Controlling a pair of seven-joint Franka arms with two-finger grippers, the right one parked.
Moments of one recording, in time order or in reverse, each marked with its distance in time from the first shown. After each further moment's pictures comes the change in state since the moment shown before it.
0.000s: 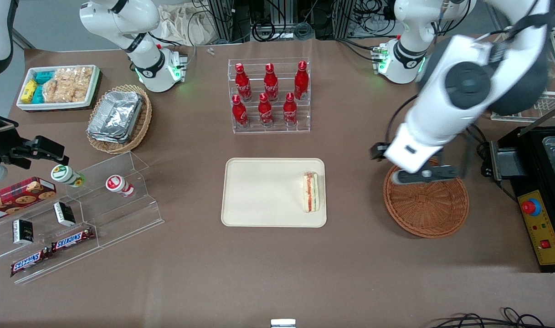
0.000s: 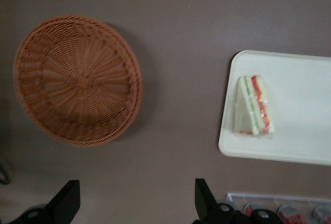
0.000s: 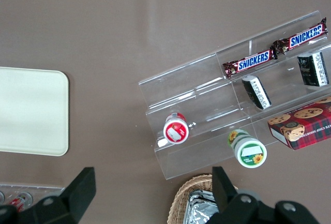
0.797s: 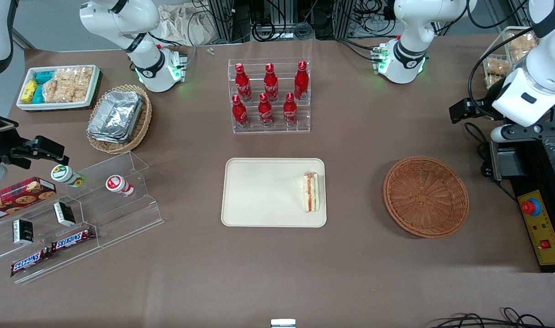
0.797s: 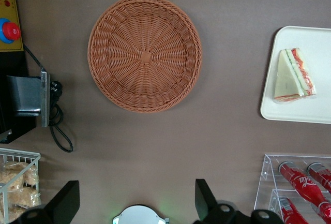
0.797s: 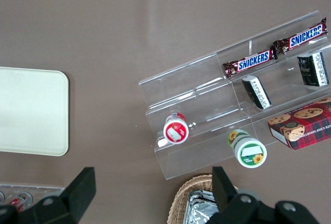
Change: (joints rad) arm -0.130 -0.234 0.385 -0.068 -0.099 -0.158 0.271
